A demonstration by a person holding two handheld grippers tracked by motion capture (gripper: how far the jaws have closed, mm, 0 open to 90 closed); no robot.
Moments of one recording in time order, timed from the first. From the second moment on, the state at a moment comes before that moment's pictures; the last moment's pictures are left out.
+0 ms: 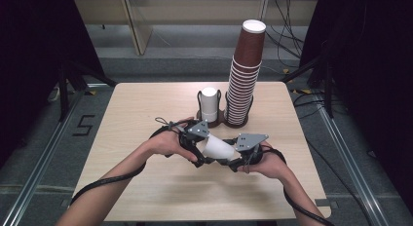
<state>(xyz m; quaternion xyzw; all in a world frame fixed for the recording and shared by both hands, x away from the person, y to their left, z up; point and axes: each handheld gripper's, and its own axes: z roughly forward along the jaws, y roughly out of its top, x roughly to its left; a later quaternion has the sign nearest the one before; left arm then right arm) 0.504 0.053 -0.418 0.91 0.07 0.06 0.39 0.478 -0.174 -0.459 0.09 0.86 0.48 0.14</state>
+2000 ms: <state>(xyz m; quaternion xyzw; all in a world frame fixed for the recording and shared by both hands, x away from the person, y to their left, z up) 0.488 0.037 -0.383 0.94 -0.02 0.11 0.32 0.480 -0.161 -0.463 0.08 0.88 0.44 0.14</state>
